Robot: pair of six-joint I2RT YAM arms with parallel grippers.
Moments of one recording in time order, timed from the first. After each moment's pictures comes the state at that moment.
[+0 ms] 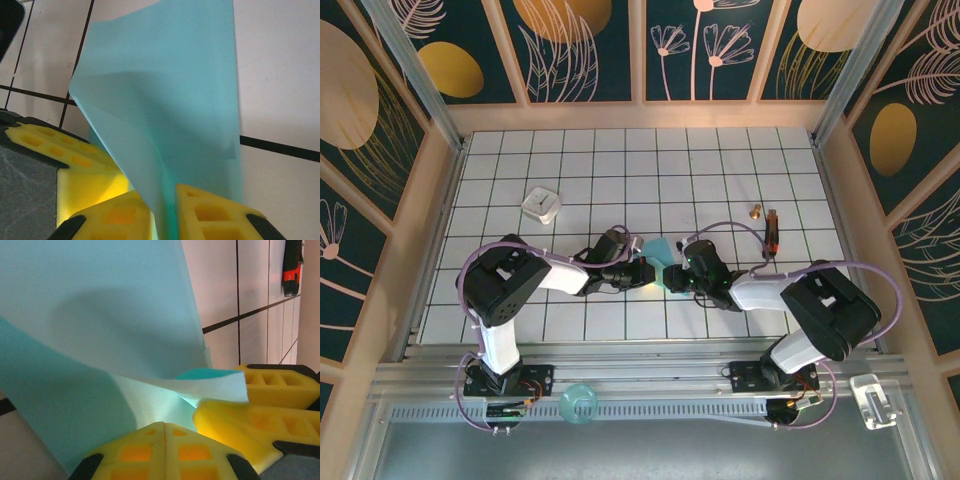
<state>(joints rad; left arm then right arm) -0.76 1.86 0.73 0.40 0.47 -0.94 0.71 1.50 0.46 0.27 -0.13 0.59</state>
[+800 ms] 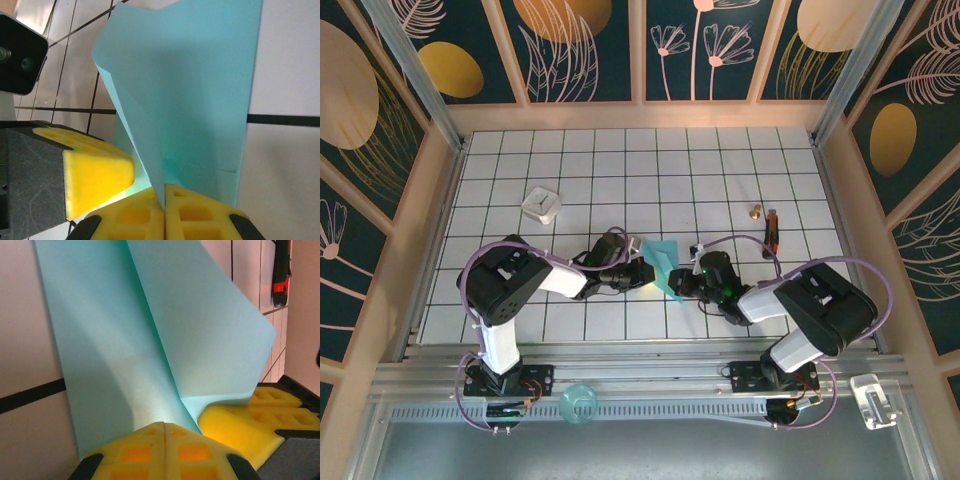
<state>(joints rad) -0.76 1.87 0.69 0.50 0.46 -1.01 0.66 1.53 0.26 0.68 -0.23 0.80</state>
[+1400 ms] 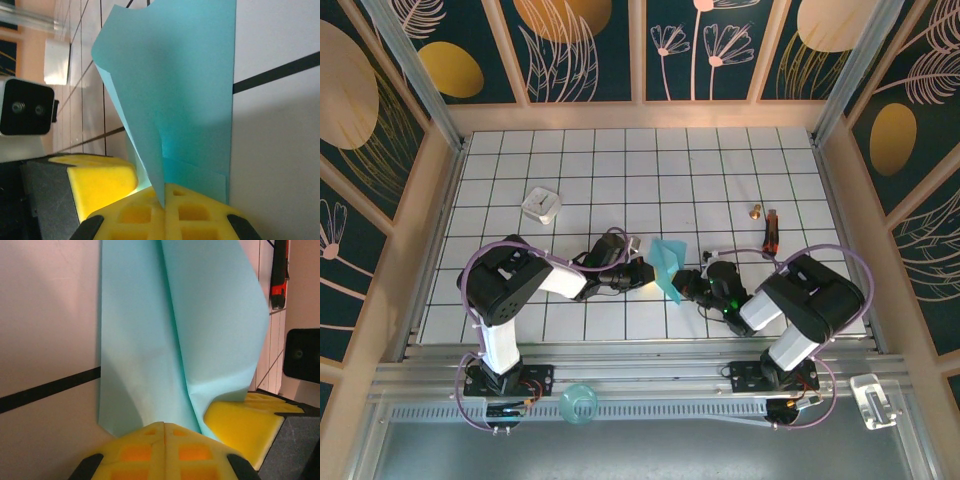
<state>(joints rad) -0.76 1.87 0.68 0.52 0.46 -1.02 0.66 1.63 0.16 0.98 -0.19 1.14</state>
